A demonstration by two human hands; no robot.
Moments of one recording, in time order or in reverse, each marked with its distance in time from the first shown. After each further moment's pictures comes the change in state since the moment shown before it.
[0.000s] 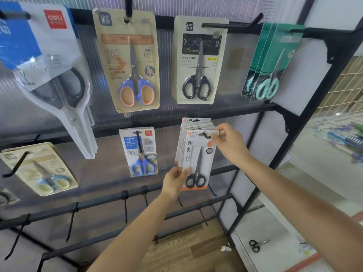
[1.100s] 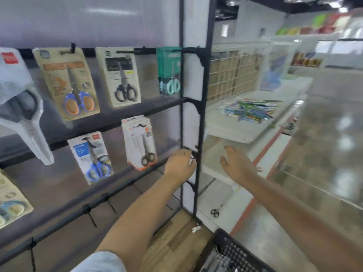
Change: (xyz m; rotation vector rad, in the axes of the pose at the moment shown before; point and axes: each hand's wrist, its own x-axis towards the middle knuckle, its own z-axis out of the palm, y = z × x) left_hand -0.146 0.058 0.076 1.097 -0.428 0.855; right_hand -0.249 0.033 -0.109 -0.609 0.183 0.347
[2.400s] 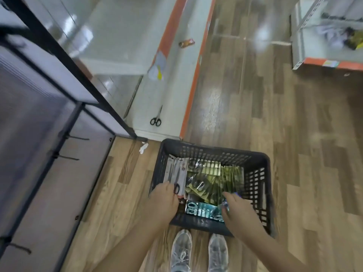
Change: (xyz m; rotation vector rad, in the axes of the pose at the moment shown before) left_hand -0.103 0.000 0.456 -0.073 -0.791 0.223; right_hand -0.268 0.222 0.340 0.108 -0.596 0.714
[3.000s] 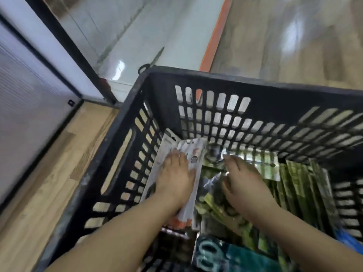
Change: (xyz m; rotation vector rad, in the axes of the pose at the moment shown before) left_hand 0.254 -0.142 0.297 0.156 0.080 -0.121; right_hand 0.303 0.074 0.263 -0.098 0.227 -0.212
